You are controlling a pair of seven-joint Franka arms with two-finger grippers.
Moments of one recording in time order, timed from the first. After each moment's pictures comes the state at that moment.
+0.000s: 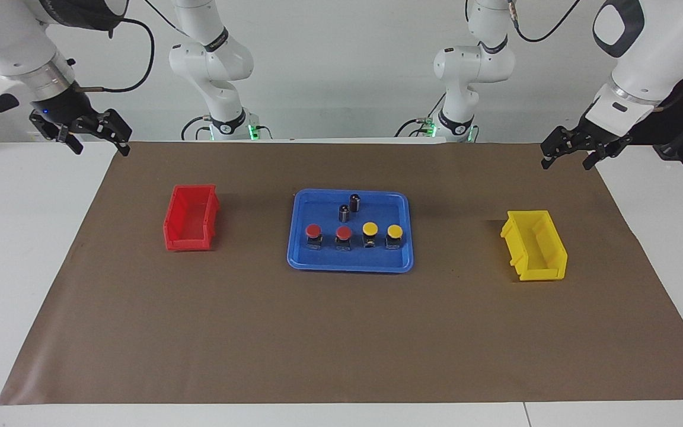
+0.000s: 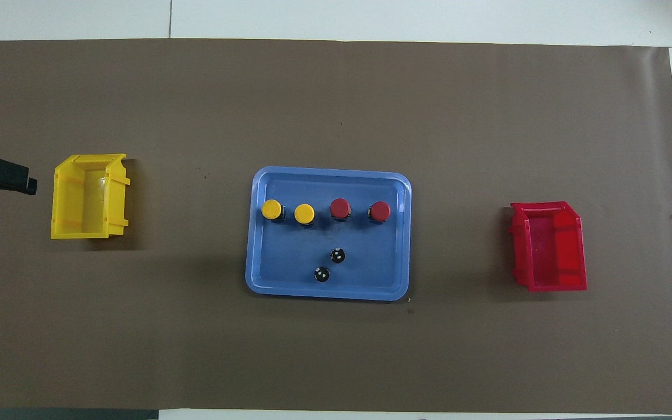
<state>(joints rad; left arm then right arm) -0.11 -0.04 0.09 -1.65 -0.03 1.57 0.07 -0.05 0.01 -0.11 -1.51 -0.01 1.44 -0.09</state>
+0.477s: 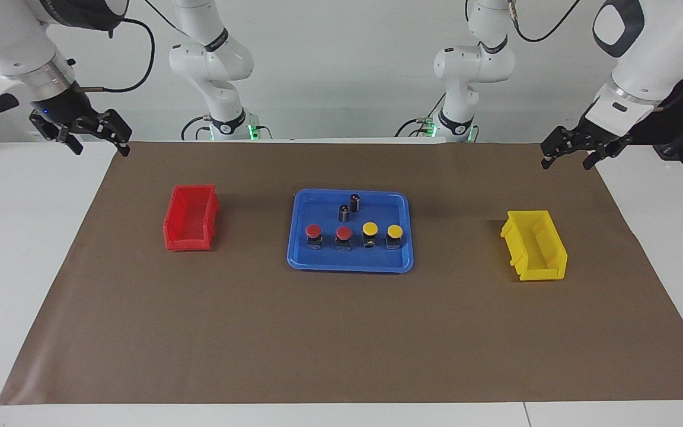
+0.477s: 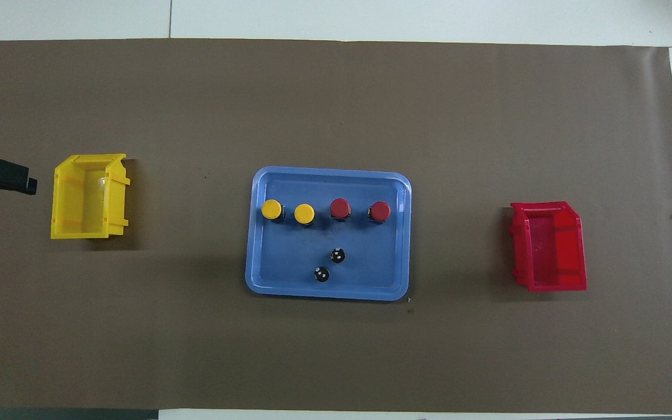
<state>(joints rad) -0.11 -0.04 0.09 -1.65 -0.03 1.57 0.07 -0.04 0.01 -0.11 -1.51 -0.01 1.46 -0.09</state>
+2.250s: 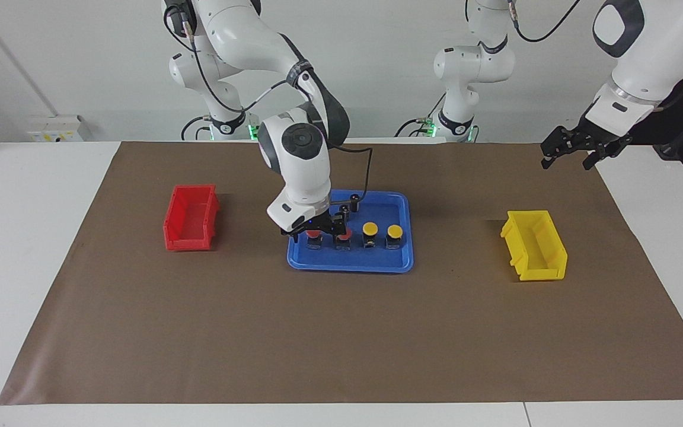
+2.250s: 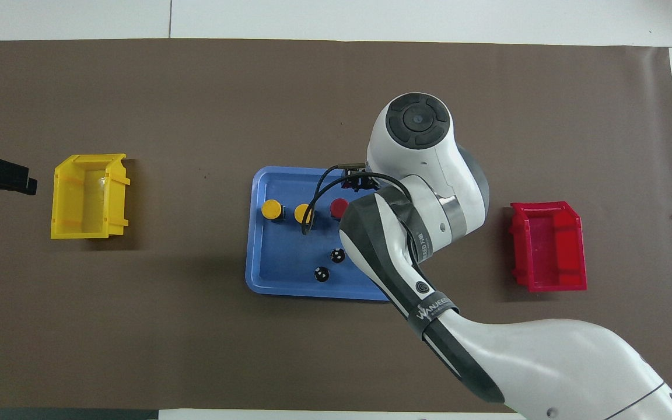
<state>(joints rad) -0.11 -0.04 0.09 -1.65 -0.03 1.57 0.07 0.53 0.39 -0.06 -1.67 0.05 2.04 0.50</state>
